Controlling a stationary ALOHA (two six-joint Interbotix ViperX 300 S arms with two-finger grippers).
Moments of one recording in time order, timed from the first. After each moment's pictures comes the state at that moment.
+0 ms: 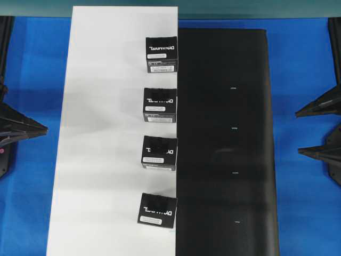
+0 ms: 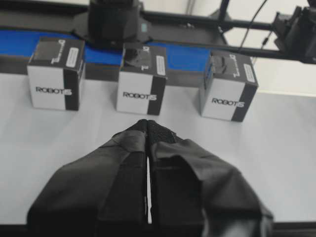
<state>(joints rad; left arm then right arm) -0.08 -1.11 1.07 0.01 0.12 -0.12 0.22 -1.11 1.01 -0.41 0.50 0.64</state>
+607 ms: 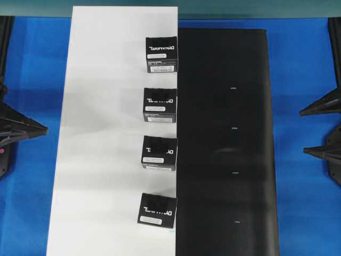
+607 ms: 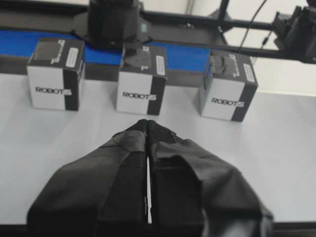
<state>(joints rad) -0.08 -1.11 1.07 0.01 0.12 -0.12 0.22 -1.15 1.04 -0.42 0.46 0.62</state>
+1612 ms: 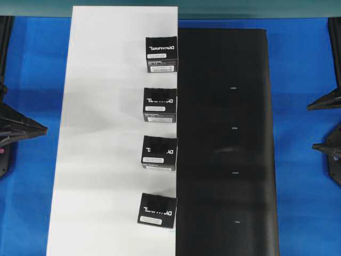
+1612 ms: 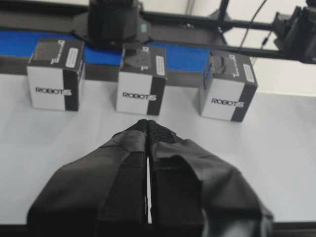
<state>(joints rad) -0.08 -1.11 1.07 0.01 0.12 -0.12 0.22 -1.21 1.04 -0.46 0.40 0.62</state>
